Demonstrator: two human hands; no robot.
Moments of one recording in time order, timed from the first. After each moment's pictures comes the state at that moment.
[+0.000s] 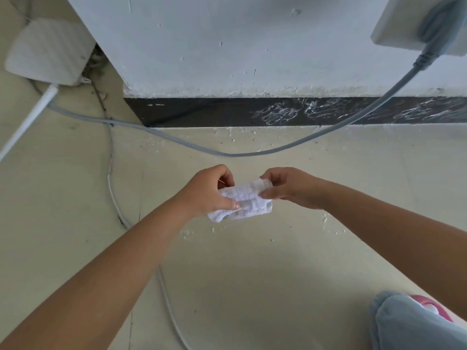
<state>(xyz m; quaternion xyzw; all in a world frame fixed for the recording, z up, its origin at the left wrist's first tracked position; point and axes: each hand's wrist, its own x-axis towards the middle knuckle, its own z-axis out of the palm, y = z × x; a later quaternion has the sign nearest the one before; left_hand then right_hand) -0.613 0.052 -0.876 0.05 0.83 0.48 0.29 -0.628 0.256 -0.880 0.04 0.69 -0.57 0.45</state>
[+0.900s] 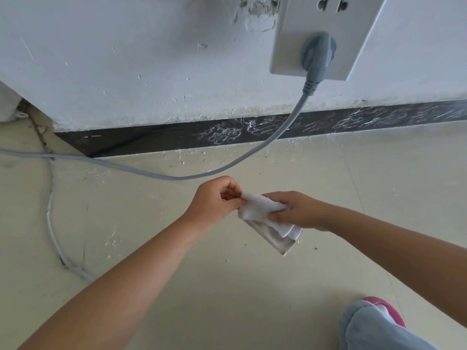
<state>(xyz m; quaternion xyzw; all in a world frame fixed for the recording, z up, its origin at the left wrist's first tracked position) -0.624 0.162 -0.883 0.04 0.78 0.59 0.21 -0.606 0.353 -0.854 0.01 0.80 -0.42 0.42</state>
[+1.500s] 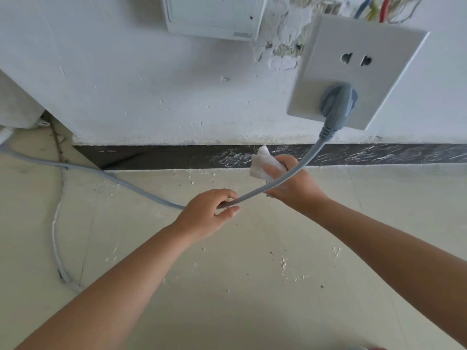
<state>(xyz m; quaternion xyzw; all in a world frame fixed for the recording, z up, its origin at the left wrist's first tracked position) -0.654 0.137 -0.886 0.15 0.88 0.42 0.16 -0.682 0.343 -0.864 -0.18 0.95 -0.24 0.03</state>
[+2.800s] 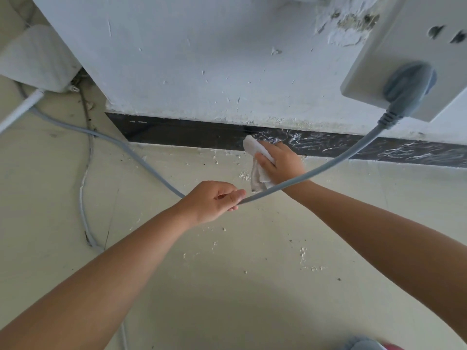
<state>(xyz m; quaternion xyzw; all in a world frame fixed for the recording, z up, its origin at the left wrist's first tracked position) -0.638 0.095 -0.884 0.08 0.81 0.52 0.25 -0.704 0.277 -0.898 -0.17 0.96 -0.19 0.05</state>
